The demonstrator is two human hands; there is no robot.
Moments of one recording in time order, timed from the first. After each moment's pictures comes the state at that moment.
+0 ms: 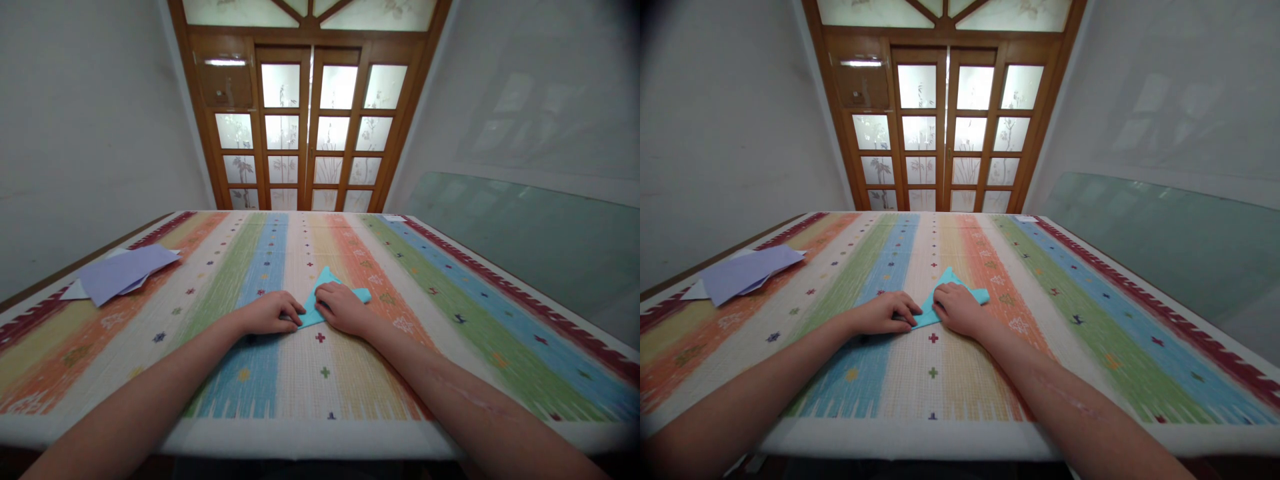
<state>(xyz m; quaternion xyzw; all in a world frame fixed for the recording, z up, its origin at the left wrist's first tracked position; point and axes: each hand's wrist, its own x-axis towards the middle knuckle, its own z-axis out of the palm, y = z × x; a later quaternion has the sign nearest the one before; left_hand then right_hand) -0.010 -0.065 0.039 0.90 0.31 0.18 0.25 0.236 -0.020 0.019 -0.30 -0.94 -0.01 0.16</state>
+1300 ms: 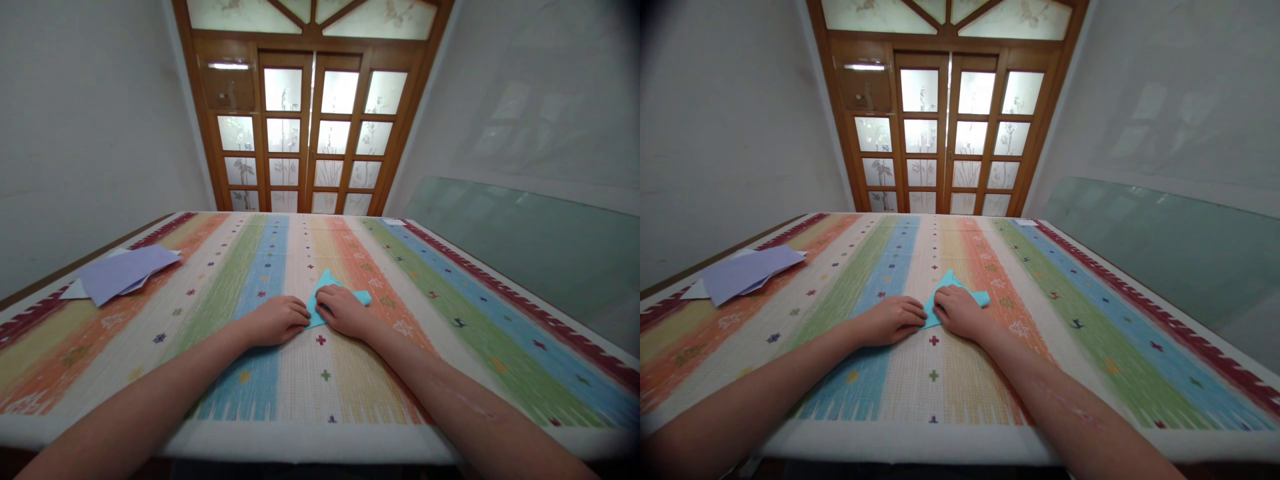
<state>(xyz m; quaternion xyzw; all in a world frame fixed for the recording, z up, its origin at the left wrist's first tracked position) 0.008 -0.075 0.037 0.94 0.26 0.18 0.10 0.236 -0.020 0.022 -0.29 -0.94 -0.01 0.17</state>
